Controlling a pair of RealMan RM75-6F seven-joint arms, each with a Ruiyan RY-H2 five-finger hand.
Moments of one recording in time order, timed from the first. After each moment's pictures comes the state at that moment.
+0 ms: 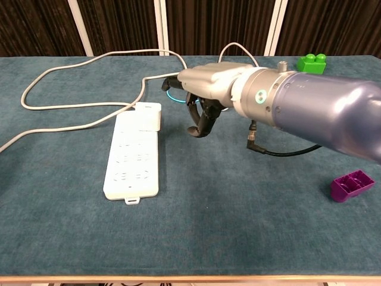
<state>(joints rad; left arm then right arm) -0.06 -1.14 -0.10 -1.69 1.32 1.50 0.23 1.08 -1.68 0.25 -1.72 -0.61 1.09 -0.87</state>
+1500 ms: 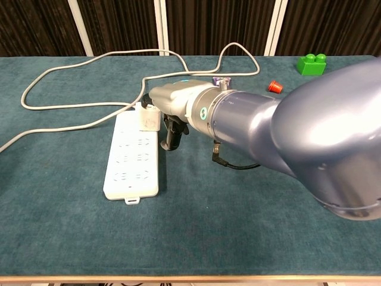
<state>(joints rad) -0.06 -1.13 -0.11 -1.69 1.31 1.50 0.21 1.22 -1.85 0.30 -1.55 -0.43 1.10 -0.94</state>
